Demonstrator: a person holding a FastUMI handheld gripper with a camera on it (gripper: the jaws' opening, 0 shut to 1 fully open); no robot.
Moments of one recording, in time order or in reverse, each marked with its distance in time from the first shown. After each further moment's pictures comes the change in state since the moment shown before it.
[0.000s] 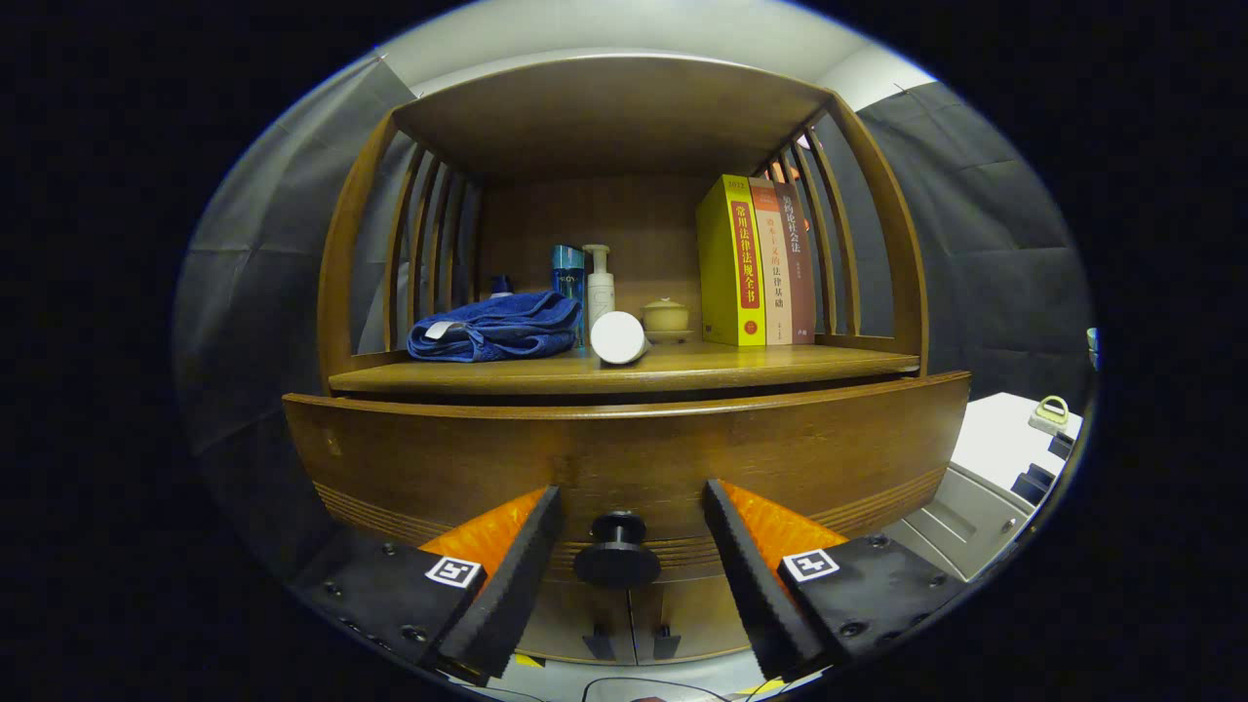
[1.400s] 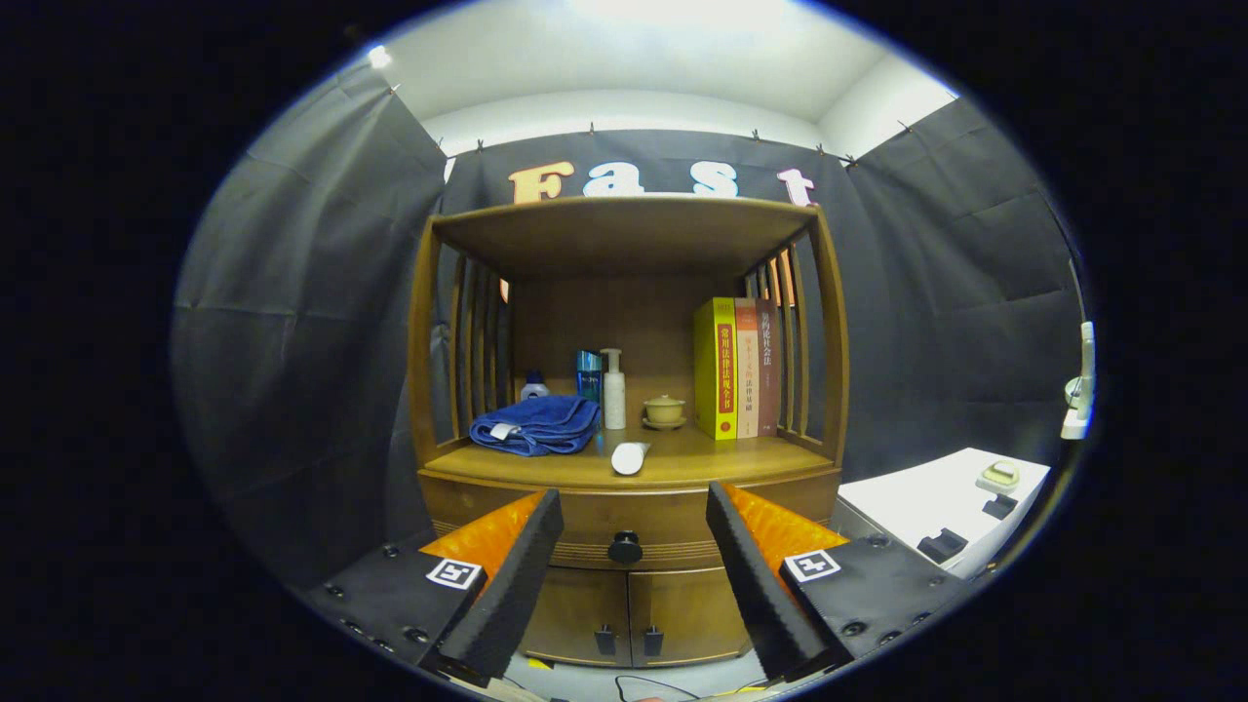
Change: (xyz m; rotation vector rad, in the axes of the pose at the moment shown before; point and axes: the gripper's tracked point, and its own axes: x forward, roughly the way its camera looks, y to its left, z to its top) arm -0.170 0.005 0.125 -0.015 -0.158 0.047
